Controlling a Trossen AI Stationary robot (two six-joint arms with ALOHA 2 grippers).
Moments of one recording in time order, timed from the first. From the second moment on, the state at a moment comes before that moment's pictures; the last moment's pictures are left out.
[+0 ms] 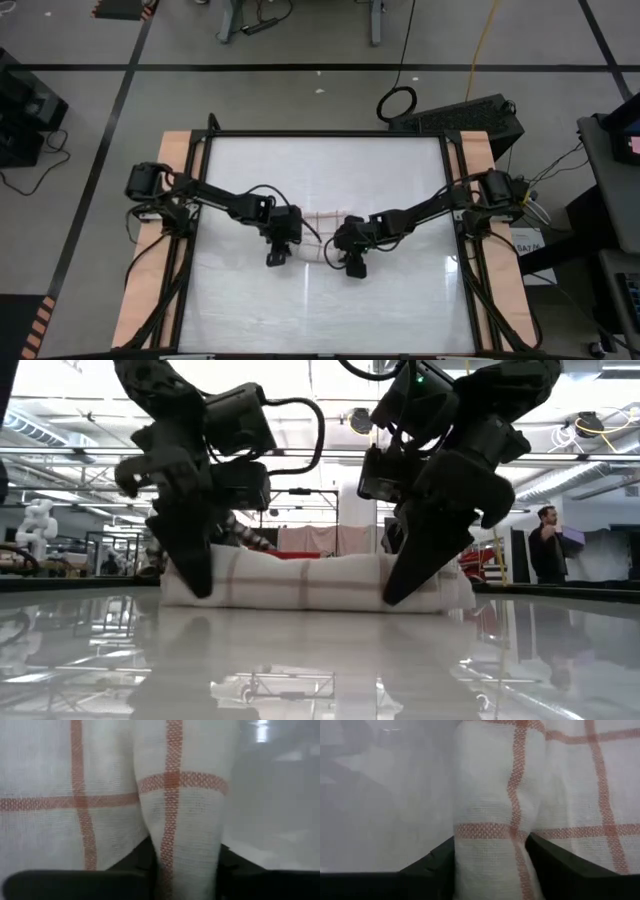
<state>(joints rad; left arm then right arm) -0.04 1.69 0.84 -0.32 0.32 -0.13 0.16 1.83 0.93 -0.09 -0.08 0.25</state>
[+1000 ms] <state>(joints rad) 0.04 1.81 0.84 -0.24 0.79 -0.22 -0.03 1.83 0.94 -0.09 -0.69 0.45</state>
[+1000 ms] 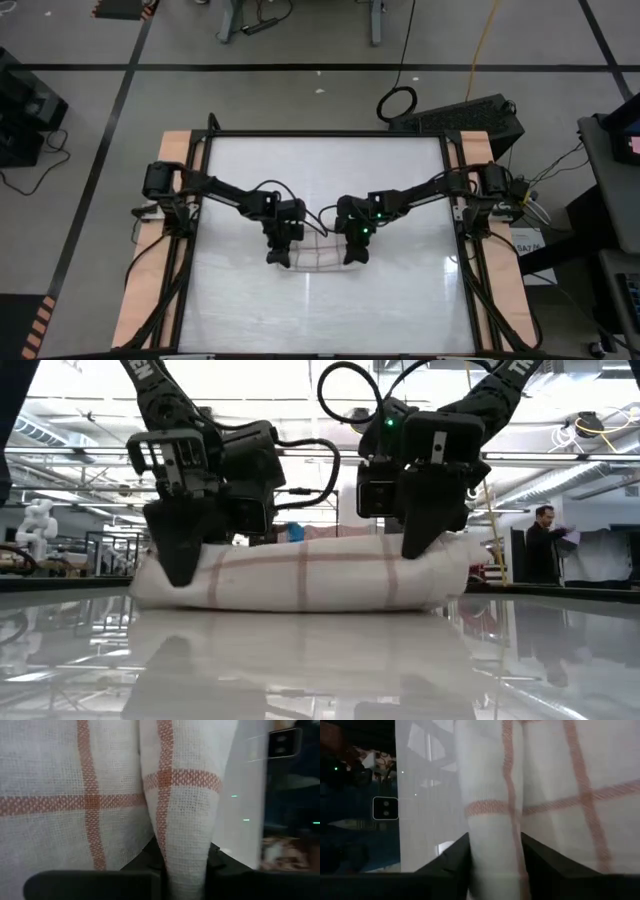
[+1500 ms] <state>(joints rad) 0.11 1.82 0.84 -0.23 0.96 -0.26 0.07 1.59 0.94 -0.27 -0.28 0.30</state>
